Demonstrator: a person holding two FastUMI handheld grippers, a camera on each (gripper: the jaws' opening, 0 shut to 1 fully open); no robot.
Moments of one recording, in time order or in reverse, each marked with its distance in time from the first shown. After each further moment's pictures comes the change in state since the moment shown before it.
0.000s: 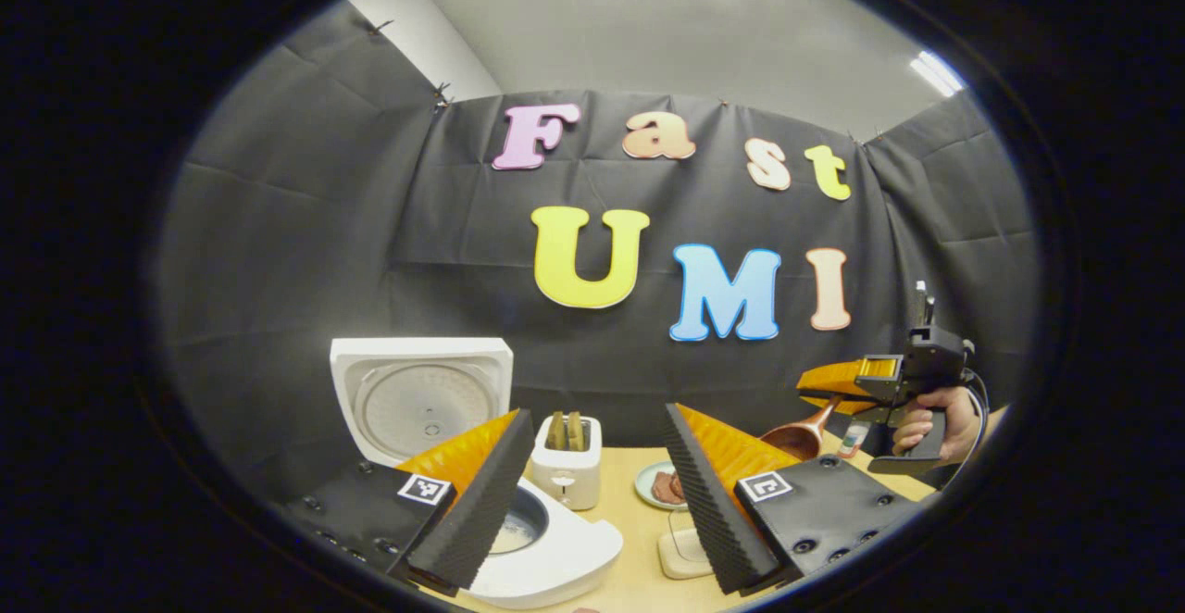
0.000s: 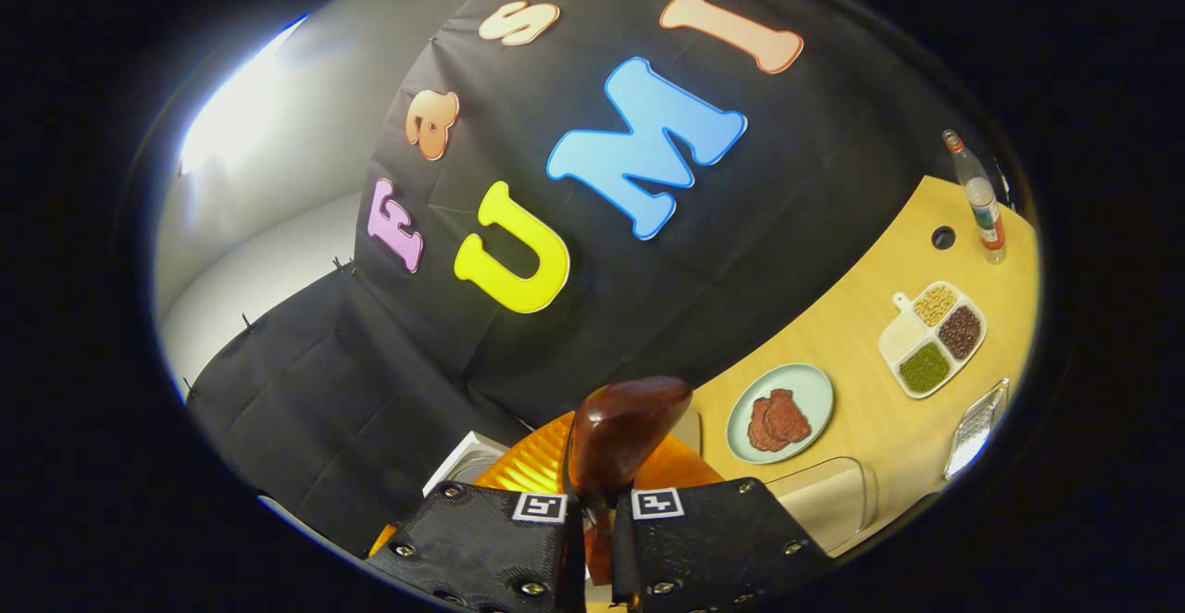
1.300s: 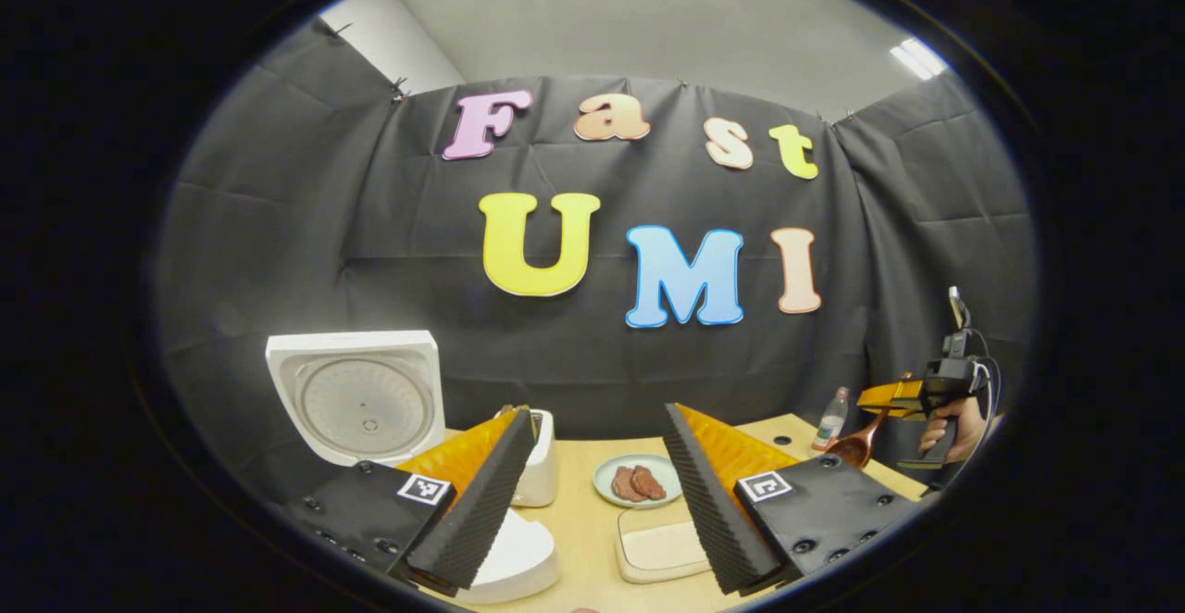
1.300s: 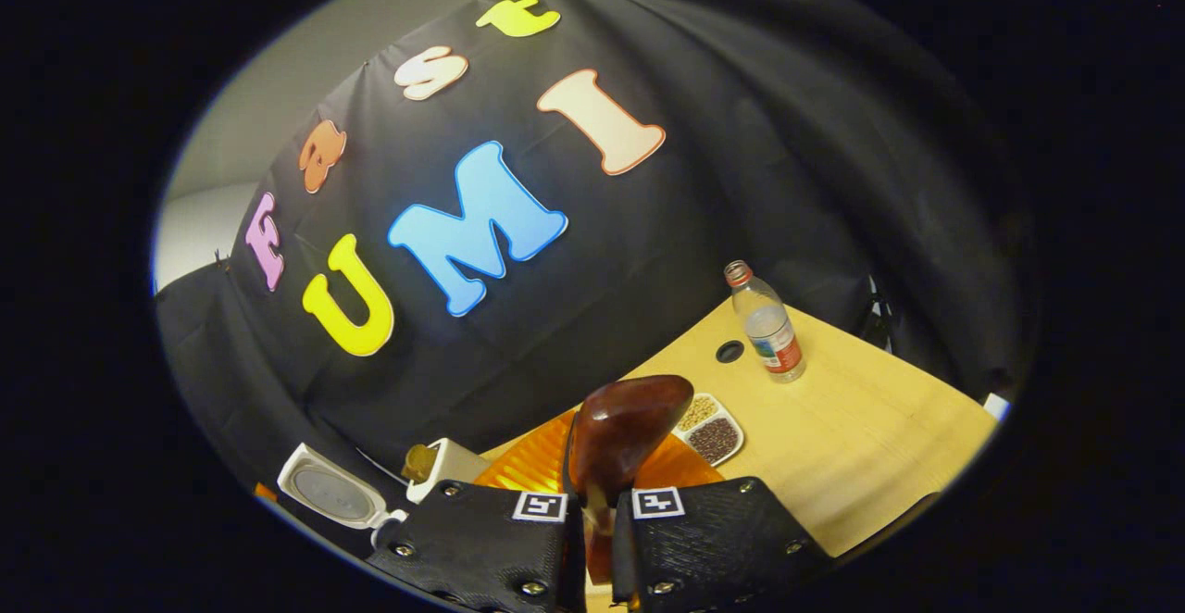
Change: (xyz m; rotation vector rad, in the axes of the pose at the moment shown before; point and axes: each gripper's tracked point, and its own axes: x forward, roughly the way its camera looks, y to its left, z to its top) left arm 0.018 -0.065 -0.006 0.042 0.052 -0.068; right arm -0.106 -0.191 0.086 -0.184 -0.166 -0.467
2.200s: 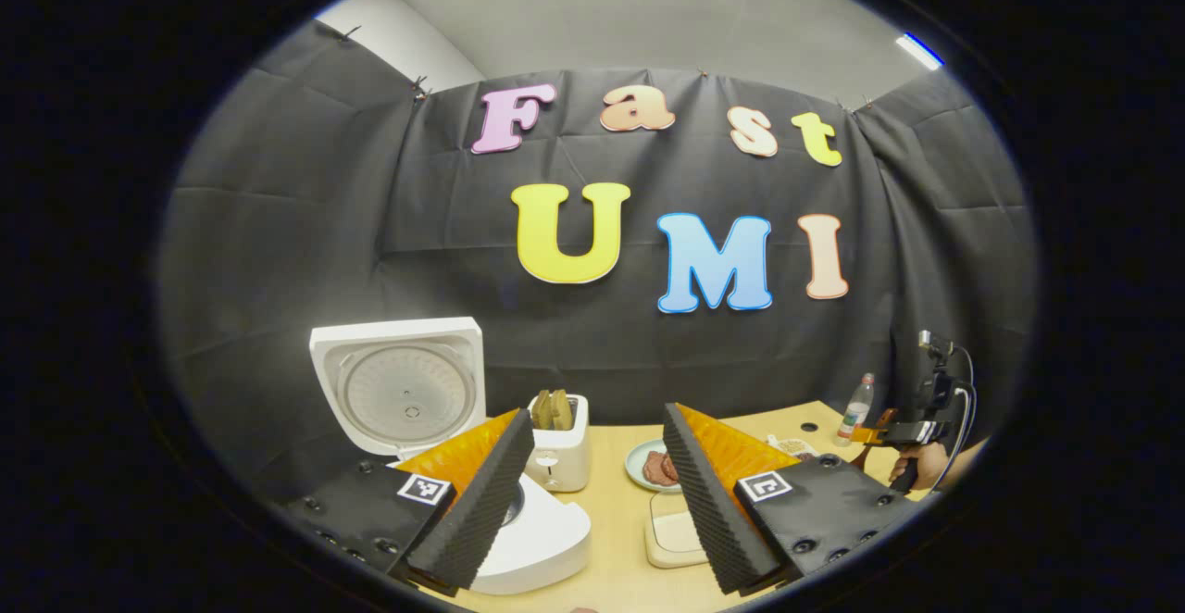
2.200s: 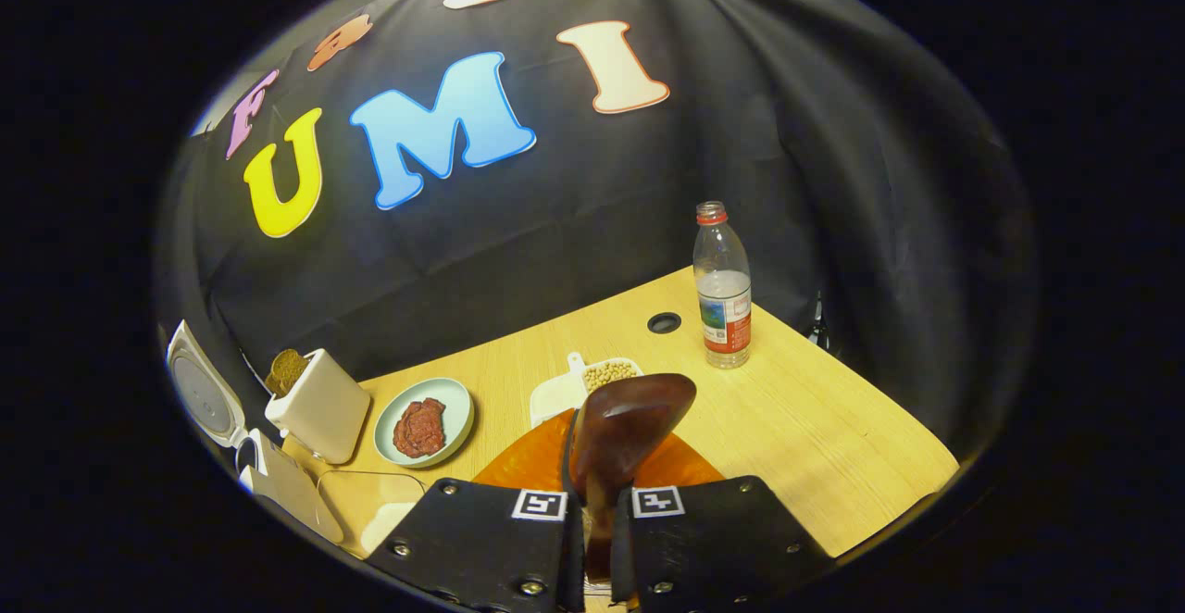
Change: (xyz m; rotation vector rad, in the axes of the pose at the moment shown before) left arm -0.022 0.032 -0.013 0.012 0.041 0.096; right arm 0.057 -0.052 -0.088 -0.271 0.102 -0.208
